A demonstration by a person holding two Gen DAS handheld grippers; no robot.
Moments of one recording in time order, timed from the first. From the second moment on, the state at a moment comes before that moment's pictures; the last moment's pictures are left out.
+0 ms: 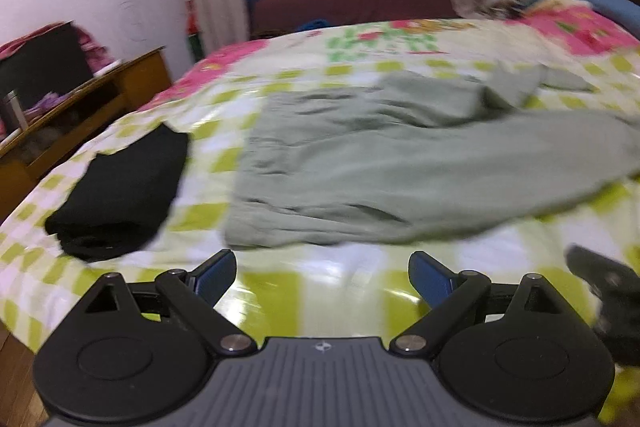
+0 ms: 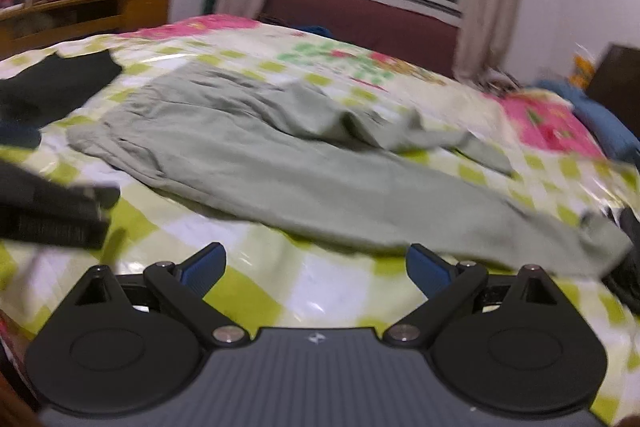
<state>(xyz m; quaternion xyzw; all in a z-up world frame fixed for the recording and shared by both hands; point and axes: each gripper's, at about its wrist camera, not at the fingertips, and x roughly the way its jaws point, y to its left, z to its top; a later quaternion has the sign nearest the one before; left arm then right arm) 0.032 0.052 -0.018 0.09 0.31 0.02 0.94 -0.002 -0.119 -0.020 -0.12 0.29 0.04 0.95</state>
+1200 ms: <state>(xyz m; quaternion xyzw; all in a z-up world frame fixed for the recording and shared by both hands) 0.096 0.173 -0.060 0.19 0.38 0.03 0.91 0.099 0.036 -0.048 -0.17 0.39 0.32 0.85</state>
